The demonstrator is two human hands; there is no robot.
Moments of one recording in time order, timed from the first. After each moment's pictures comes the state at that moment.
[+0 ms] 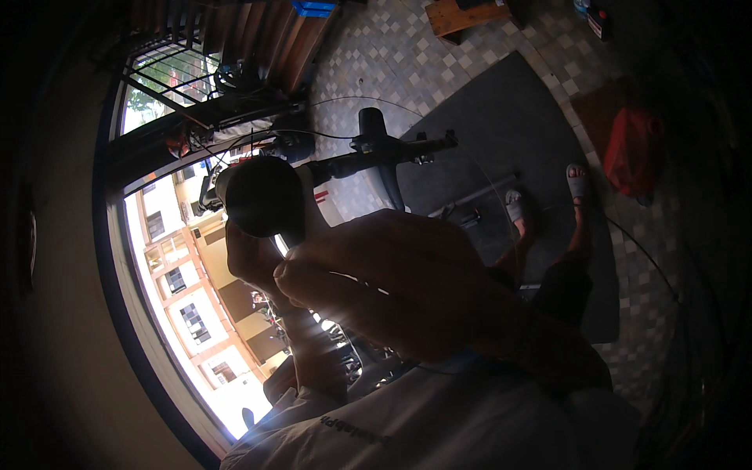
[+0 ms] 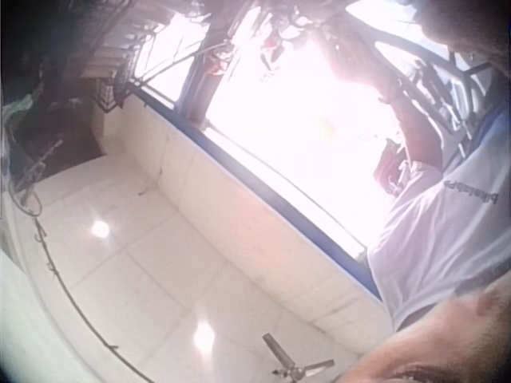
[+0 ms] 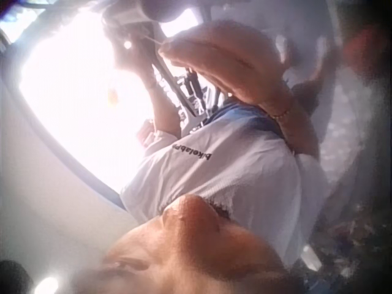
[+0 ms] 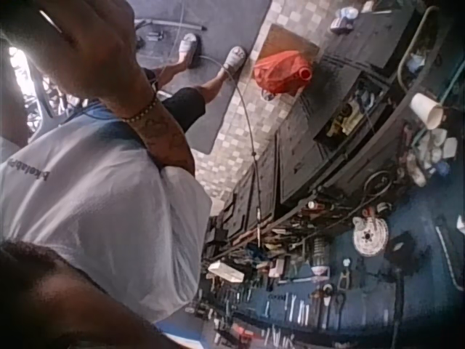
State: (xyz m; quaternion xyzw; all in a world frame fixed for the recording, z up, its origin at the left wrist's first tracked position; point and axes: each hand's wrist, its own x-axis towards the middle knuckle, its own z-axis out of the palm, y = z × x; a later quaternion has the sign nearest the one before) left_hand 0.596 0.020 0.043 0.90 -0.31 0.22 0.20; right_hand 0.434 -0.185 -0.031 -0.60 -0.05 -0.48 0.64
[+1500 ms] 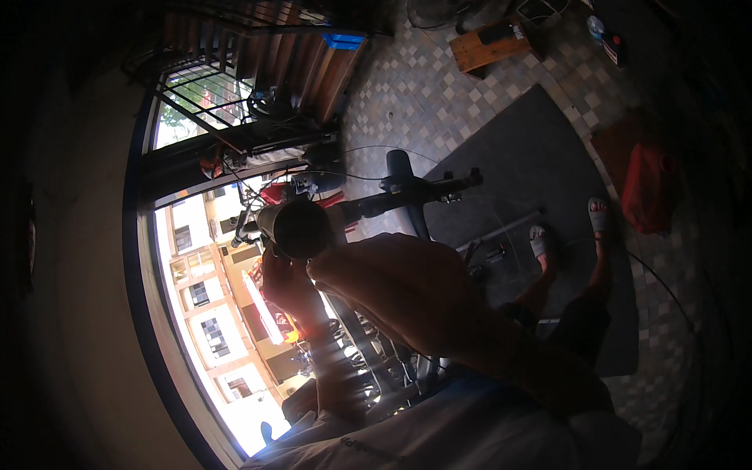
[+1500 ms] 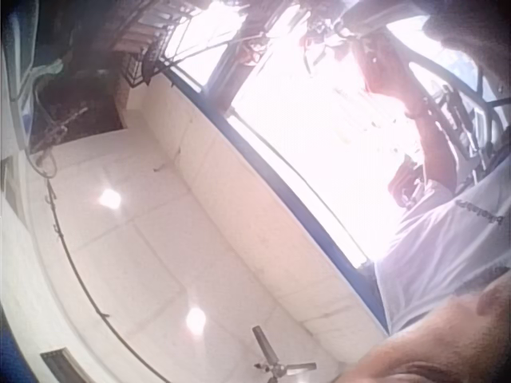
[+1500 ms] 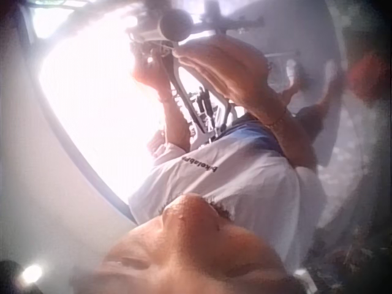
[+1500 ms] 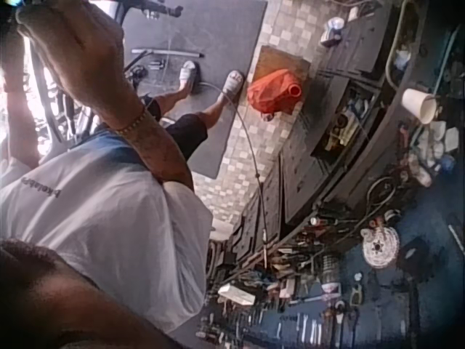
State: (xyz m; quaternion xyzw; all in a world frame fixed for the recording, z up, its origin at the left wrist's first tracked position) left_hand 0.594 -0.002 0.046 0.93 -0.21 0.21 0.20; right_hand 0.459 -0.200 -0.027 -0.56 0.01 -0.47 0.69
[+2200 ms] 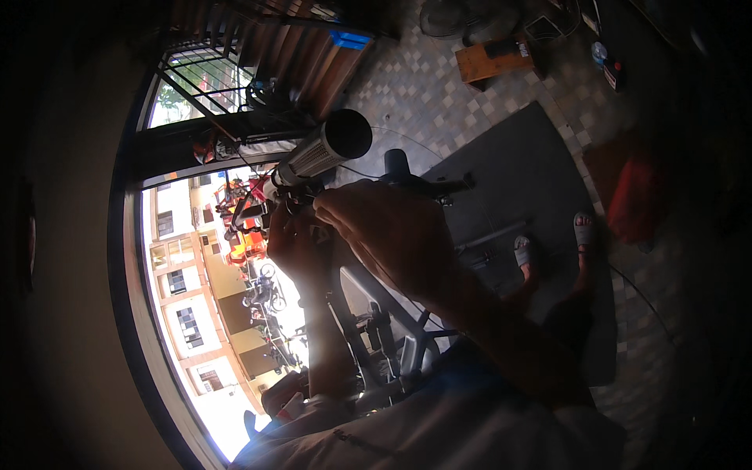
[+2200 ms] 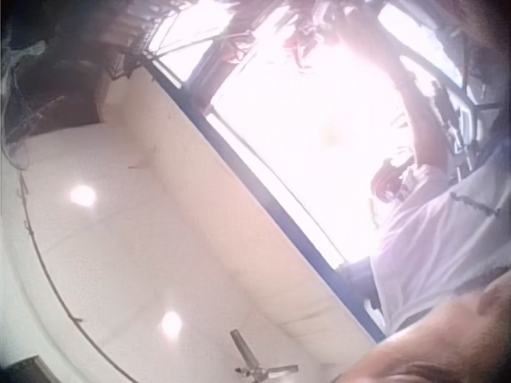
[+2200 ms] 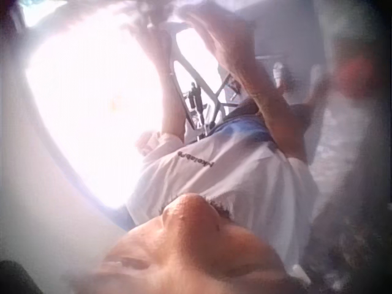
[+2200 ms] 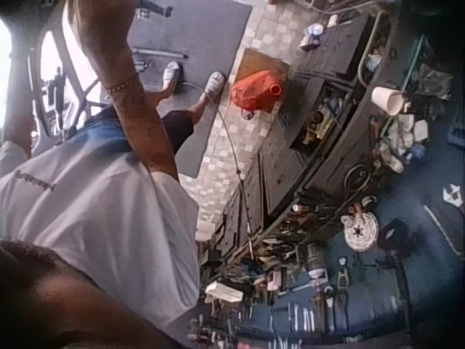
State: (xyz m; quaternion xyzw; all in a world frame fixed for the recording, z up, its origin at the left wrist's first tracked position) left_hand 0.637 0.016 0.034 0.91 -0.32 0.24 0.07; right_hand 0.509 -0.182 -0.012 -0.58 0.04 -0.50 0.64
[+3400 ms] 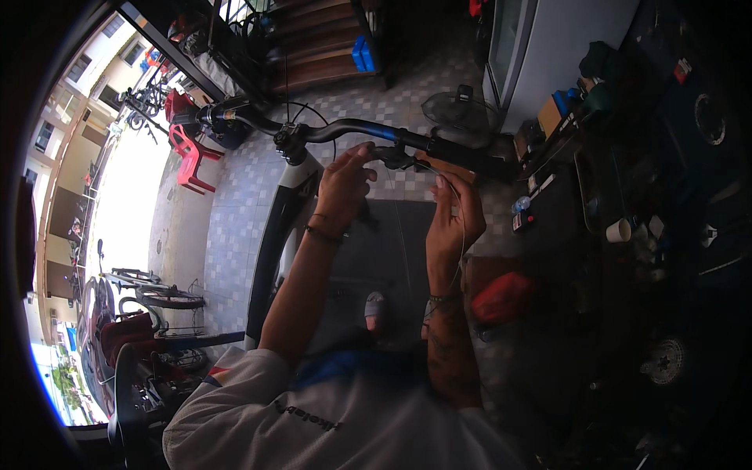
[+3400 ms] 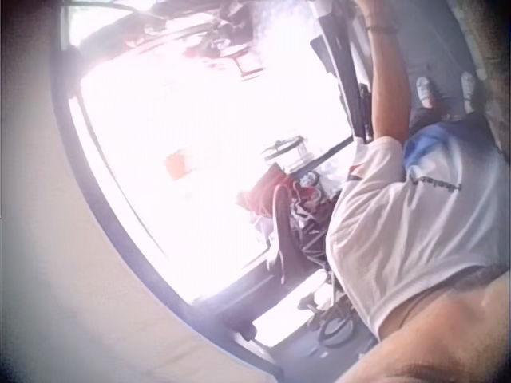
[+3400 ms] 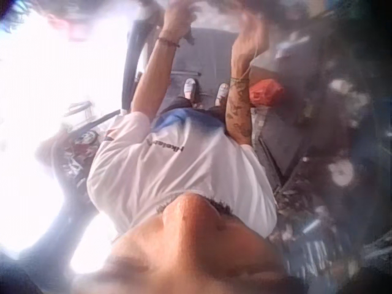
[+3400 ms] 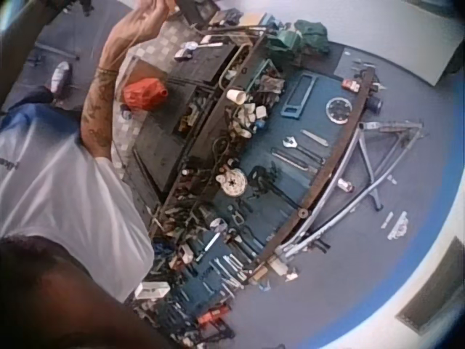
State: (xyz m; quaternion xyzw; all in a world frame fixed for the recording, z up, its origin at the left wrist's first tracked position) left_hand 0.641 0.002 0.003 0.52 -0.02 -0.20 0.83; right_hand 0.519 -0.153 -0.008 -0.63 0.14 -0.44 0.62
